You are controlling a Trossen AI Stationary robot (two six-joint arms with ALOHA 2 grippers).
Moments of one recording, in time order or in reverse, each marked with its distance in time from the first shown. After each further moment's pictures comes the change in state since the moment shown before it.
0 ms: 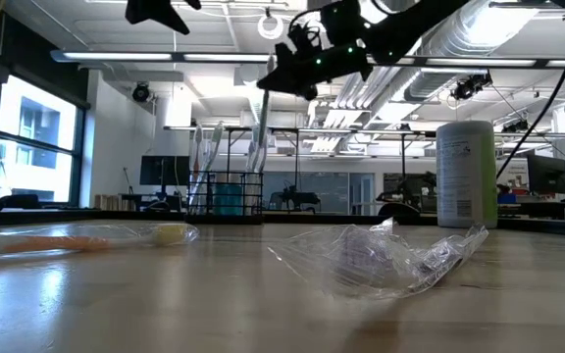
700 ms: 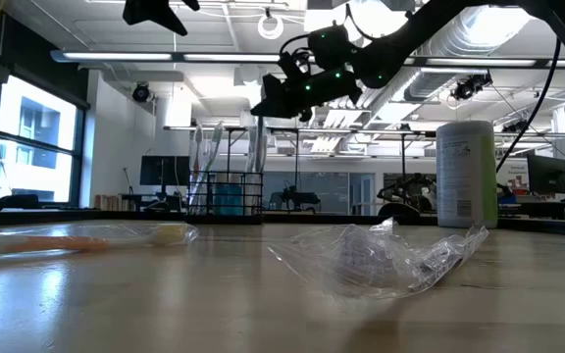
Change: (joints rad) left arm 0.000 0.001 0.000 -0.013 0.007 -0.024; right arm 0.002 0.113 0.002 0.081 0.077 -0.018
